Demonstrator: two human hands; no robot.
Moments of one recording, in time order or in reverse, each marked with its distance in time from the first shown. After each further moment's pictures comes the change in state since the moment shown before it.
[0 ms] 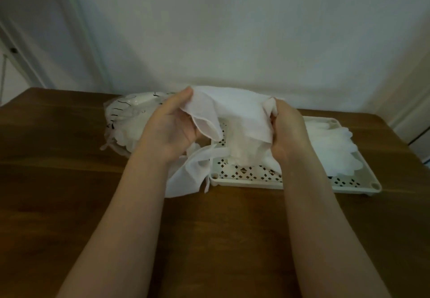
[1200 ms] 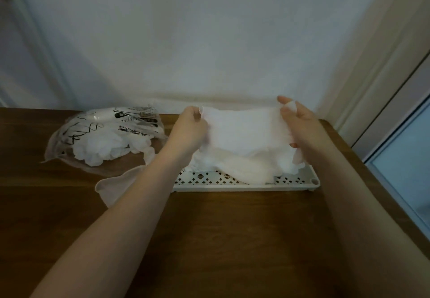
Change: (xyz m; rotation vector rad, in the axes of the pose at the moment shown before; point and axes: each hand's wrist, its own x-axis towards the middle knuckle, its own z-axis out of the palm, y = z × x) left_hand 0.037 -0.065 0.074 0.965 0.266 0.078; right_hand 0.003 -0.051 -0.127 -0.613 0.012 -0.265
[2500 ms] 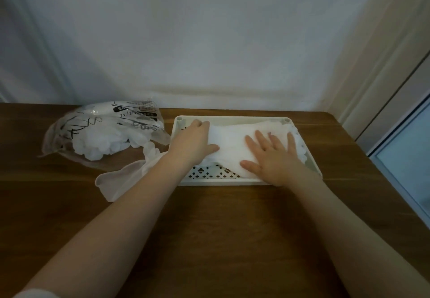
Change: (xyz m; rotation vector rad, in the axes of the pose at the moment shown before) left_hand 0.005 -0.025 0.011 1.102 -0.198 0.260; right_hand -0.013 0.048 0.035 -1.297 -0.471 -0.138
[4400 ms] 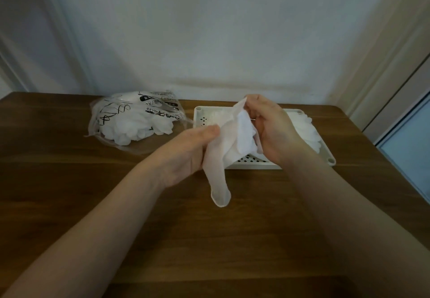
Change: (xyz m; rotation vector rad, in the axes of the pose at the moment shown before) left_hand -0.100 -0.038 -0.034 -1.622 -0.437 -0.011; right_hand -0.037 -0.094 -0.066 2.020 0.190 -0.195
